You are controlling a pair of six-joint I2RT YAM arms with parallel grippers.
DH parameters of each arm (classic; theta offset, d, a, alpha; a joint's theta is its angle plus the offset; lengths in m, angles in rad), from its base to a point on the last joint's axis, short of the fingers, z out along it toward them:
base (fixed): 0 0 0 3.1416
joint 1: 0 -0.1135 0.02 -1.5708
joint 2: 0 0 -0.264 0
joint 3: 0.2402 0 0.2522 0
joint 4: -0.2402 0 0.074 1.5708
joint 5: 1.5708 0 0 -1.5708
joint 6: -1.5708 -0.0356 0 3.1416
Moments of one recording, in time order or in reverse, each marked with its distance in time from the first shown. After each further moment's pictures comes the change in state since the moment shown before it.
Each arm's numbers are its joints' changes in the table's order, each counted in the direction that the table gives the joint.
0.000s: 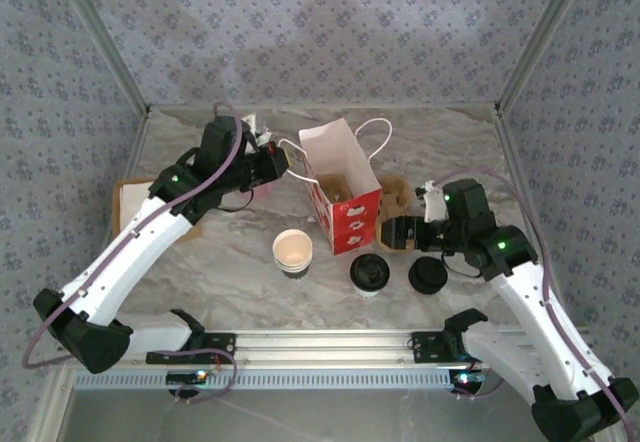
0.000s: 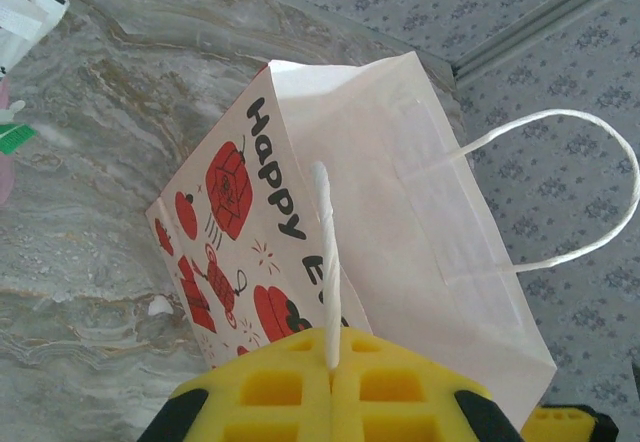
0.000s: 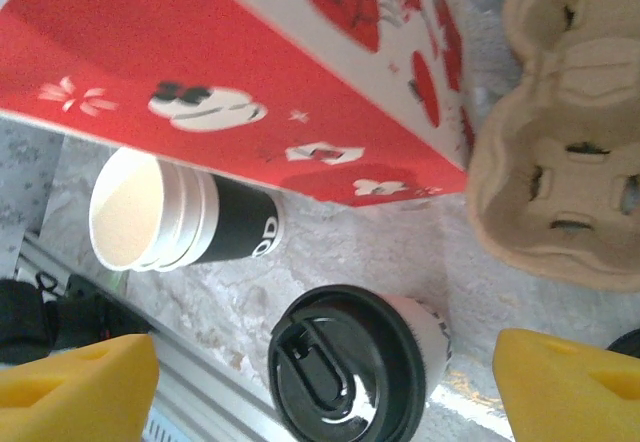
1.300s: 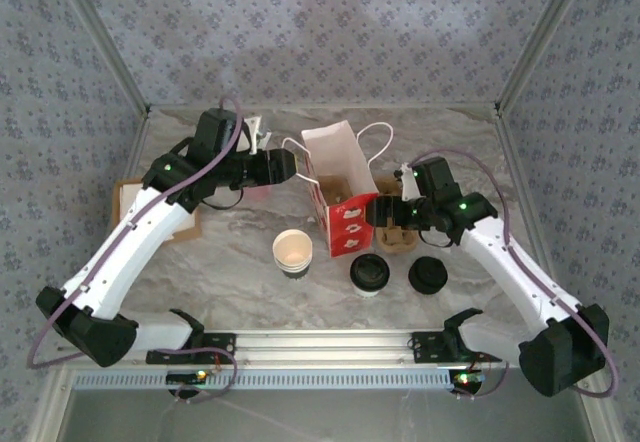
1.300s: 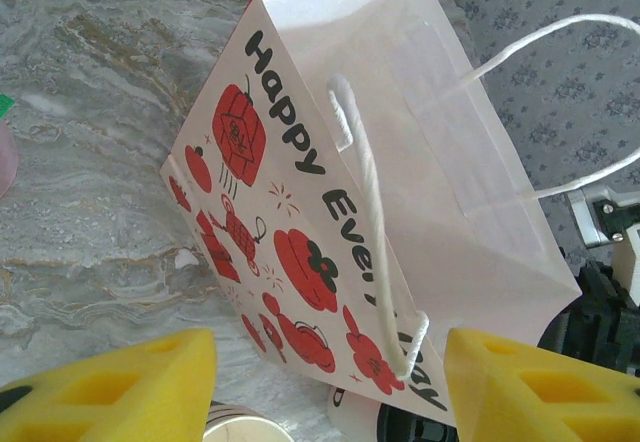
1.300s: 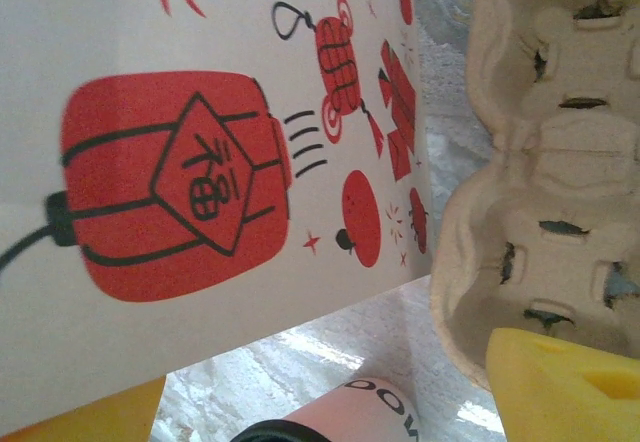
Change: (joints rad) left arm -0.070 -0.041 0.087 -0.169 0.187 -0.193; right arm -0.011 -0.310 0.048 0.165 0.105 -0.008
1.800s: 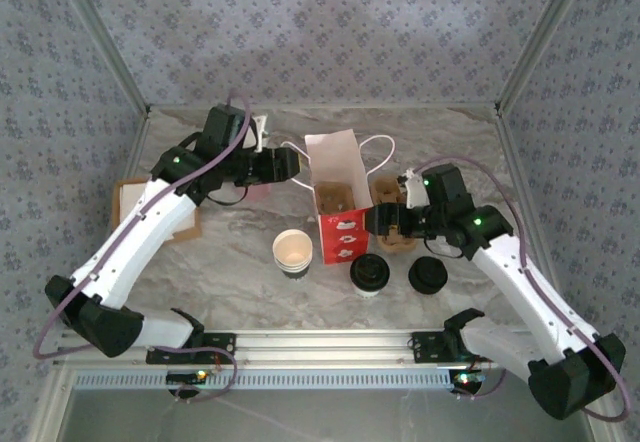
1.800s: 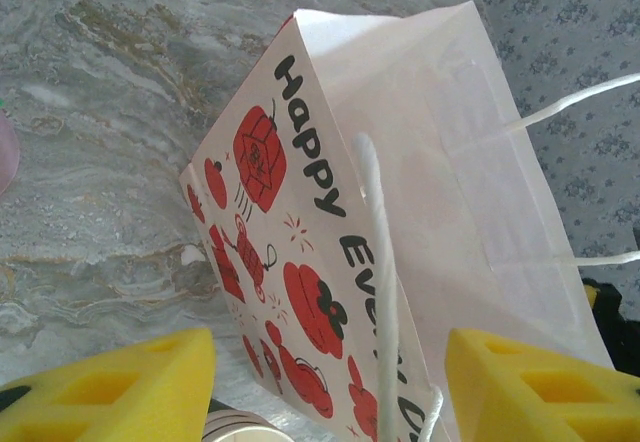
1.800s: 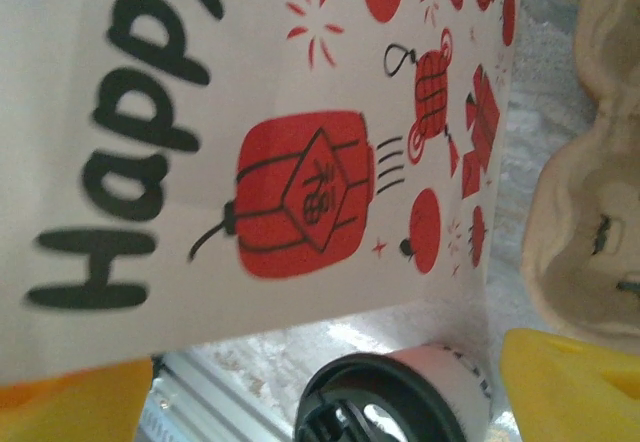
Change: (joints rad) left arm -0.003 -0.051 0.027 -0.022 0.001 -0.010; right arm -0.016 0.123 -0.024 -0.015 -0.129 -0.030
